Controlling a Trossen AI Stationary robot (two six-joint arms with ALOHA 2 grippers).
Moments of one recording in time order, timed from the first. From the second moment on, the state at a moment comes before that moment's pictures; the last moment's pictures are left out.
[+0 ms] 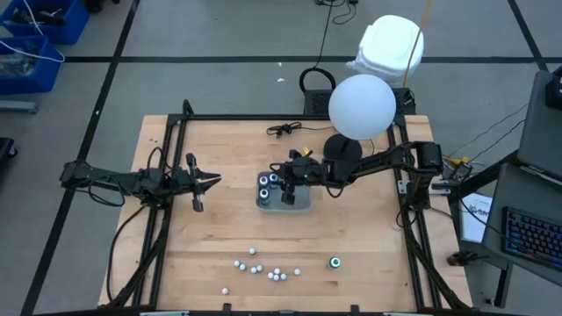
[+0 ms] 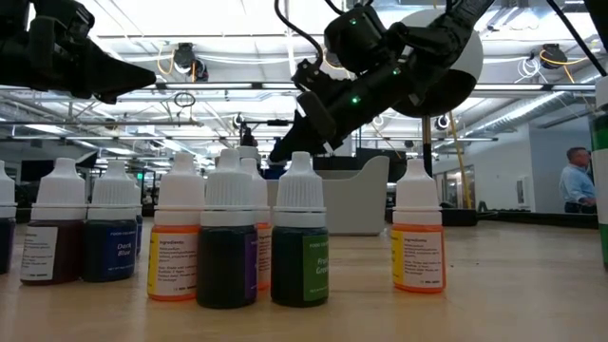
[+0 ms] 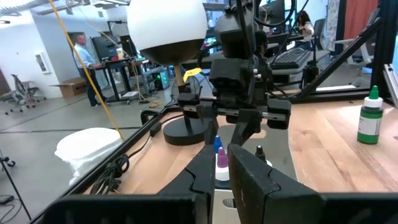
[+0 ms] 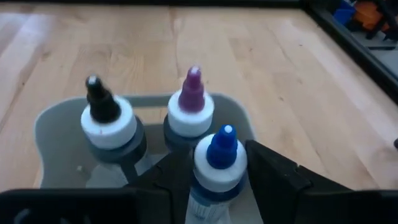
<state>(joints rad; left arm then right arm) -0.17 0.21 0.05 0.18 -0.38 0.15 -0.09 1.85 1.00 0.36 0.10 -0.03</state>
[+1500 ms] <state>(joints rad) -0.17 0.21 0.05 0.18 -0.38 0.15 0.69 1.06 0.40 0.39 0.71 -0.03</state>
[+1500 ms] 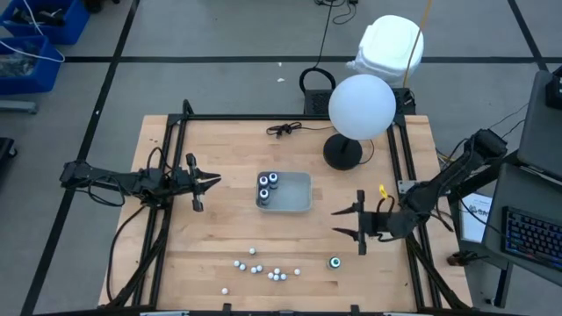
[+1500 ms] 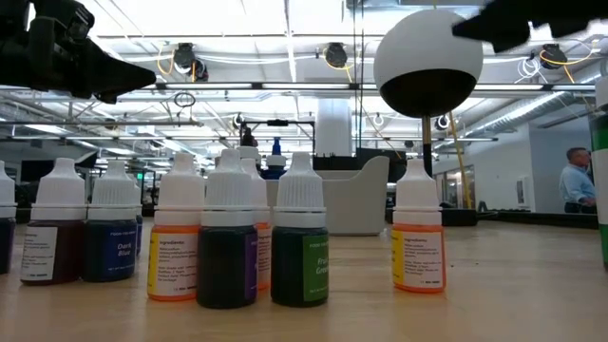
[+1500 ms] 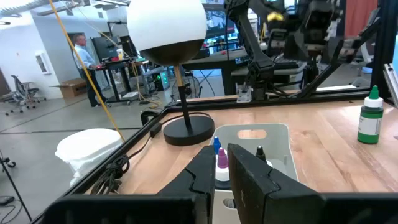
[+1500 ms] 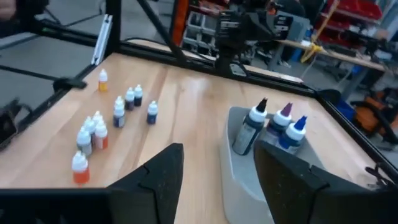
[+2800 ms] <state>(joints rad) -0.17 0.21 0.05 0.14 -0.57 0.12 0.69 1.00 0.10 0.80 0.76 -0.14</state>
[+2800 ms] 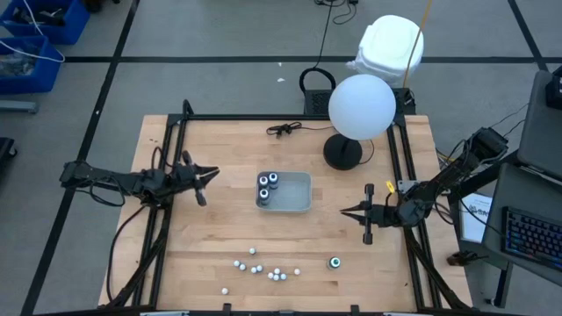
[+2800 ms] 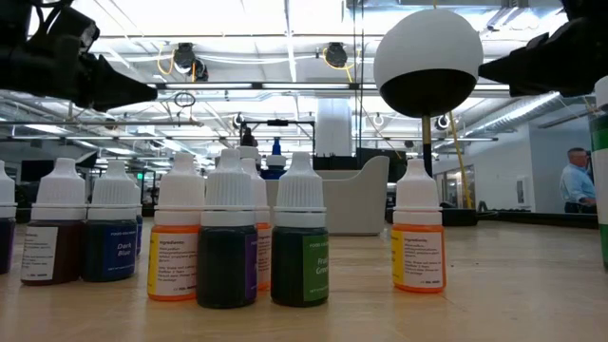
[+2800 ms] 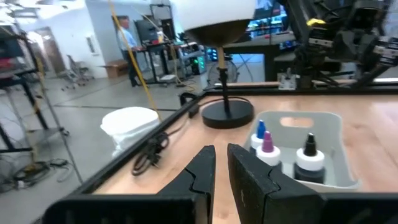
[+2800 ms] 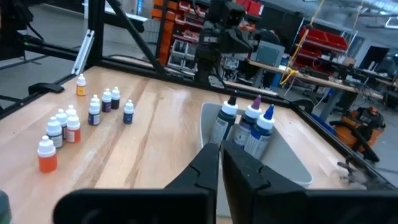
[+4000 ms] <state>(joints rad) -0.17 0.21 0.05 0.20 -0.60 0.19 0.69 1.00 0.10 0.79 0.63 -0.03</state>
